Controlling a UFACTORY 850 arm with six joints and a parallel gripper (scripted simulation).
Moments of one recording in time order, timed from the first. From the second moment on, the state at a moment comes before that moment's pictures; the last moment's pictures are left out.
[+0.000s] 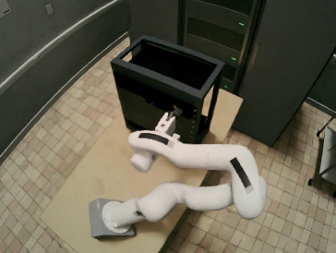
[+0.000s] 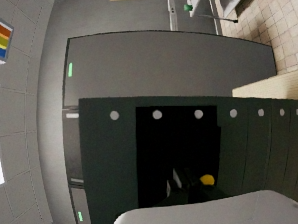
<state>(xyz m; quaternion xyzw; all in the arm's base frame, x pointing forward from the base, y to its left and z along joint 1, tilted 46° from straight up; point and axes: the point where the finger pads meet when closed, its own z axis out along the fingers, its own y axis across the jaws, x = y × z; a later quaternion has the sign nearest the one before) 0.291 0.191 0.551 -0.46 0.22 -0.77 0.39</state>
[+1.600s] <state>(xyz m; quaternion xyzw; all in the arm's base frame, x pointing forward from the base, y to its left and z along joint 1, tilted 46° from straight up) 0.205 0.190 0.504 -0.46 0.22 -0.77 0.39</state>
